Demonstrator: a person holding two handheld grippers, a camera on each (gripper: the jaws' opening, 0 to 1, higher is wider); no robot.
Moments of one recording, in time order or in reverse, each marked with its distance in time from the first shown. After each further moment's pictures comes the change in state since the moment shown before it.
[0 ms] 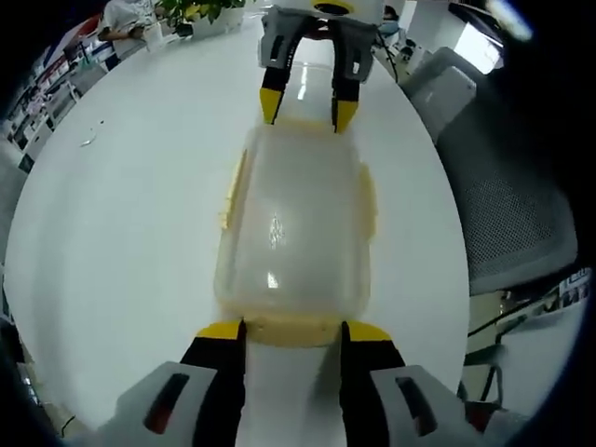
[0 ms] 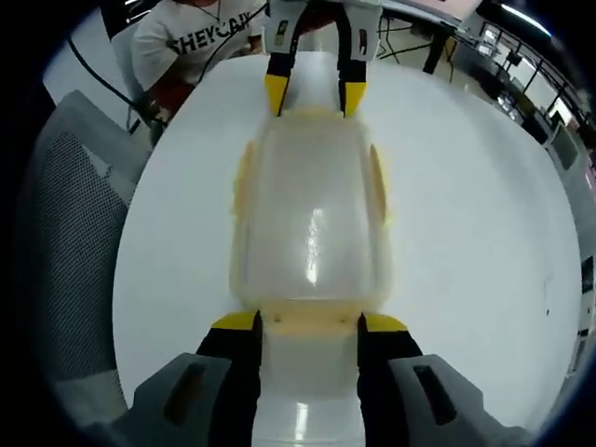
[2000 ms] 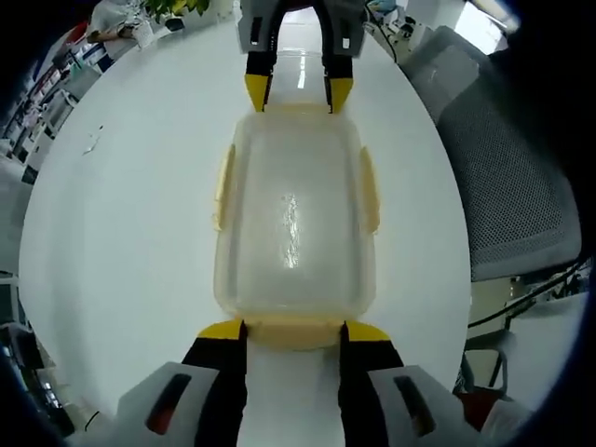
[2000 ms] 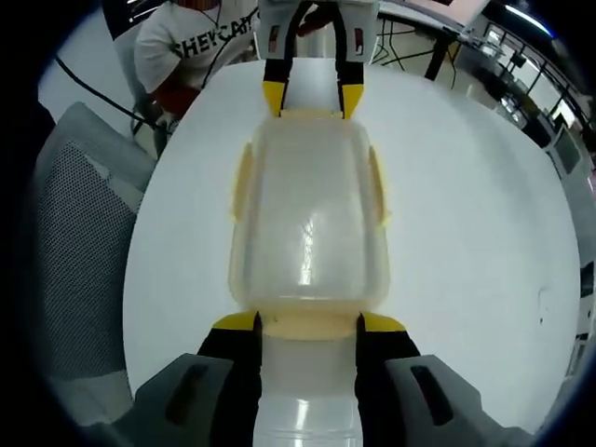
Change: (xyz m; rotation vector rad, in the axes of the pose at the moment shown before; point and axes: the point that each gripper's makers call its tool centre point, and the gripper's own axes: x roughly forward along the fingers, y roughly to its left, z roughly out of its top) left arm -0.020 0.000 0.000 0.044 0.098 0.066; right arm -0.020 -0.001 0.012 0.002 -0.018 0.009
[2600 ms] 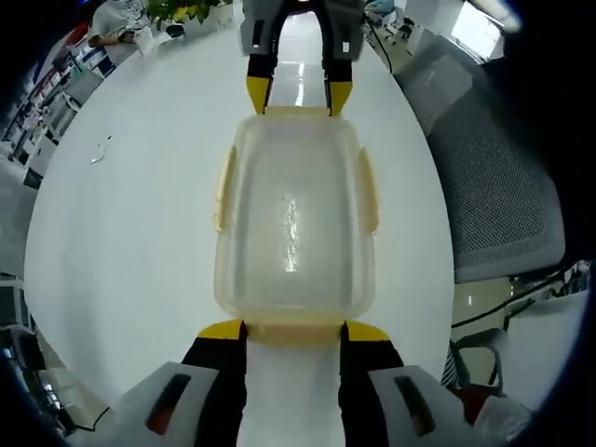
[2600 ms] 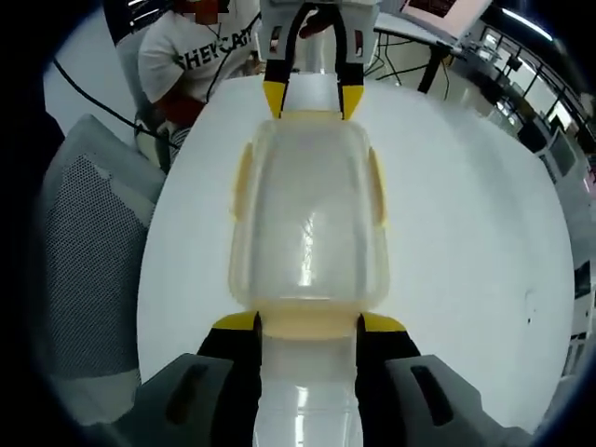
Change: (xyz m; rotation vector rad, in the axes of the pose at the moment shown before) left arm -0.030 0.000 0.008 0.008 -0.006 0.001; right arm -0.030 0.003 0.013 0.002 -0.021 -0.009
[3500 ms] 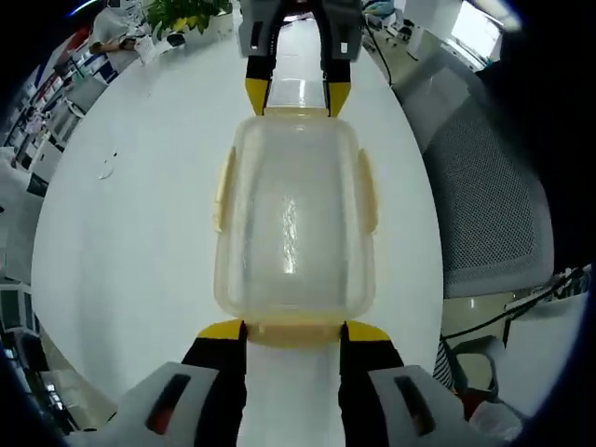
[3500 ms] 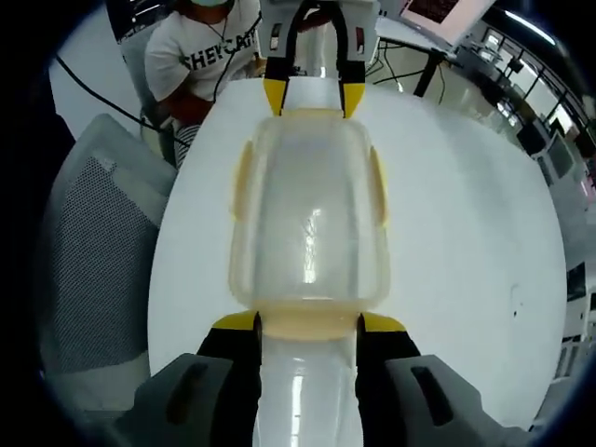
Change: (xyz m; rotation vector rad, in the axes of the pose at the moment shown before) left arm -0.014 -0.001 0.029 -0.004 -0.011 0.019; right arm -0.028 -0.002 -0.013 -0.024 0.025 -0.014
